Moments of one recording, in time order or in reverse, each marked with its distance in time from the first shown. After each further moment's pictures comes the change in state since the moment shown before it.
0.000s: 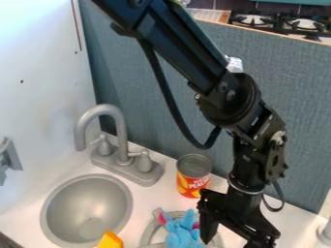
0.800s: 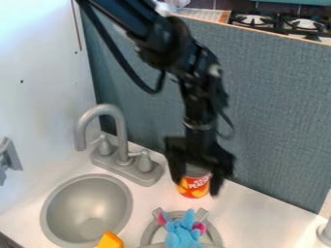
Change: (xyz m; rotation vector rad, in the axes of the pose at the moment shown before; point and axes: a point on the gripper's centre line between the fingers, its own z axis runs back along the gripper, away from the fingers) arm 0.039 0.098 0.036 -0.057 -0.152 0.256
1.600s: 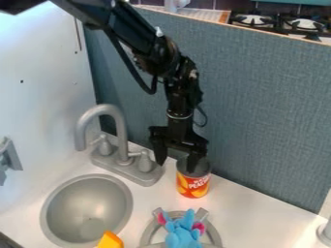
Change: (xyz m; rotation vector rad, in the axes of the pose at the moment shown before) arm 0.058 0.056 -0.046 0.061 0.024 0.062
